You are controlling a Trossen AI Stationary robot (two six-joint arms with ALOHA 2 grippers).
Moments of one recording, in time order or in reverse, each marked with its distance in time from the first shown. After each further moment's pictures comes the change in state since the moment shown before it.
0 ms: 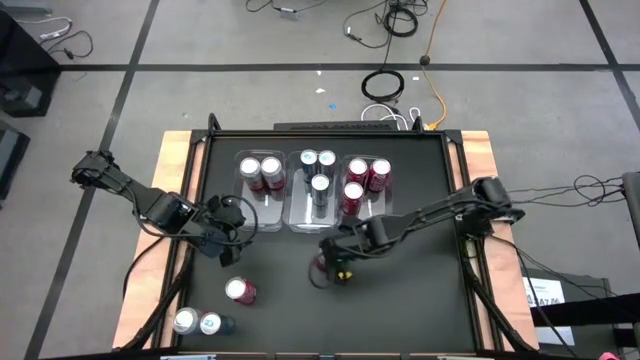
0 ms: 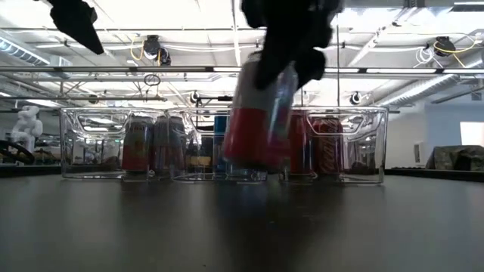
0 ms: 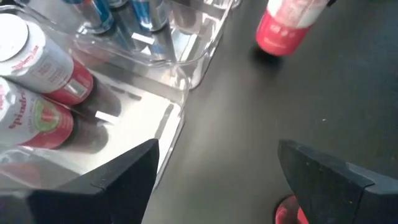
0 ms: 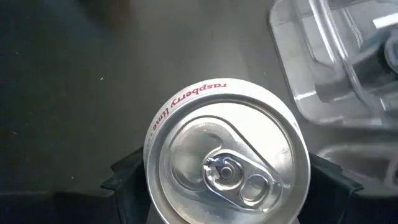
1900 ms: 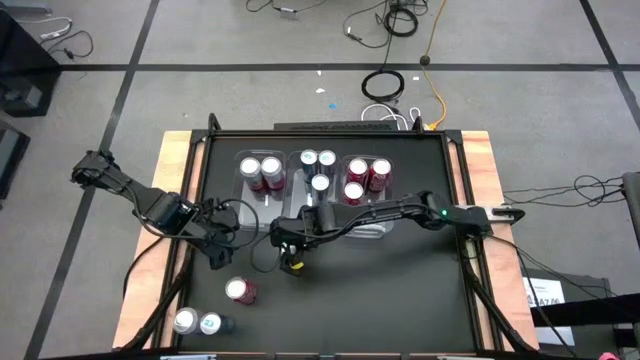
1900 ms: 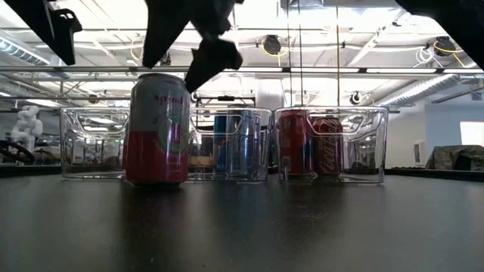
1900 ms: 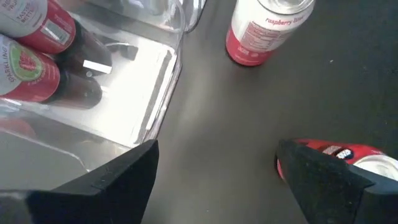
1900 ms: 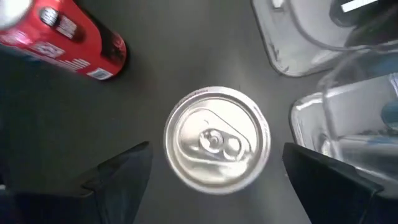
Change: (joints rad) left arm -0.003 0.000 0.000 -0.136 0.156 -0.023; right arm -0.115 0.503 0.890 -0.391 -0.106 -0.071
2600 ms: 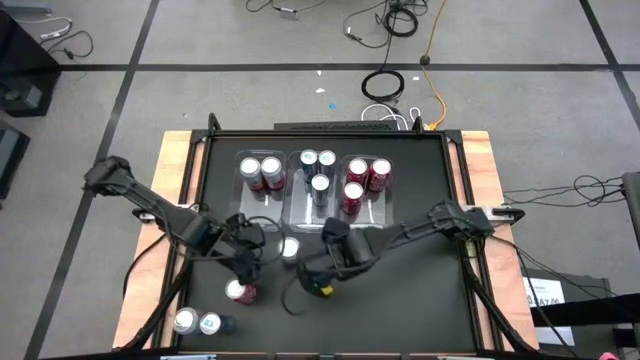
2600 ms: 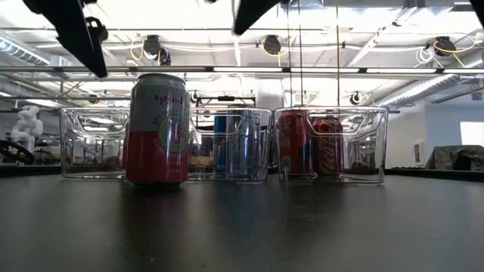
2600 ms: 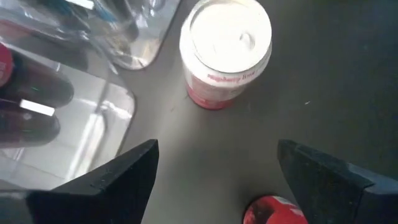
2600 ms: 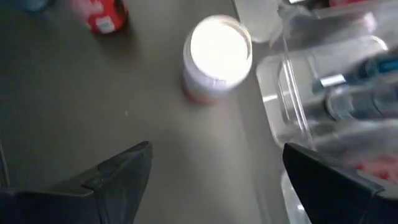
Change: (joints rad) left arm 0.002 0.233 0.000 0.293 -0.033 0.006; right arm 0.199 -0.134 0.001 -0.260 0.266 0.102
